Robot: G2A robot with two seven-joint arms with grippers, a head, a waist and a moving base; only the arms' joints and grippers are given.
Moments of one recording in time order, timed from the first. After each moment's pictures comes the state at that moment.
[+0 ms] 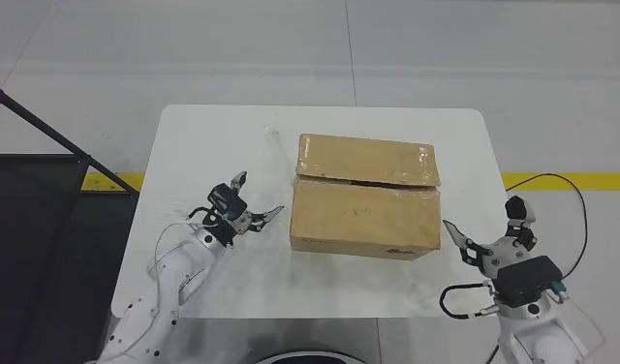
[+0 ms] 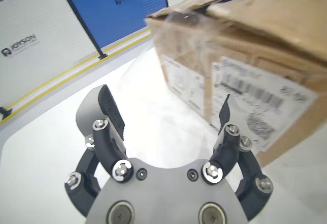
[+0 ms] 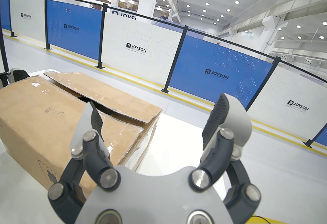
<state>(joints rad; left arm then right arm) 1.37 -1.18 -1.35 -1.56 1.56 -0.32 0.25 -1.82 -1.19 1.74 -2.05 -1.47 -0.26 -0.45</state>
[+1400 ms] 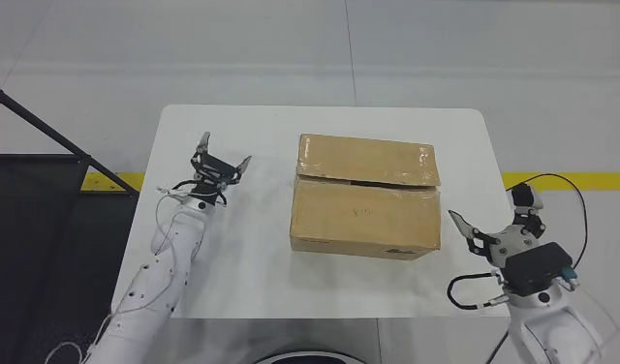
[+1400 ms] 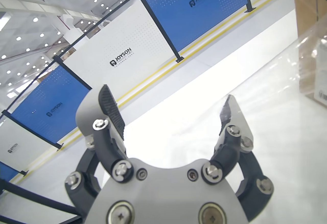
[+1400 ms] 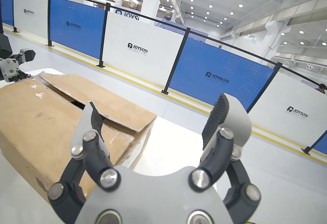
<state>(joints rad) 1.17 -1.21 -1.33 -1.29 1.79 0.10 0.40 -1.75 -1.19 1.77 -2.06 -1.47 -0.34 -0.40</state>
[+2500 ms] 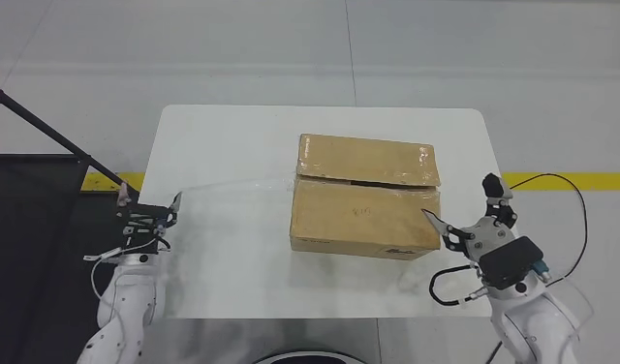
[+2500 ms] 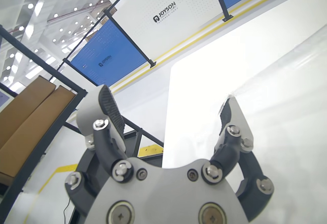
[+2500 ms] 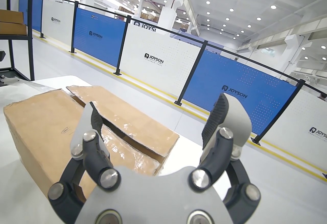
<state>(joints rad) 1.61 -1.19 -1.63 -1.60 1.75 0.28 0.27 -1.69 -1.19 1.68 -2.05 -1.52 -0.37 -0.41</state>
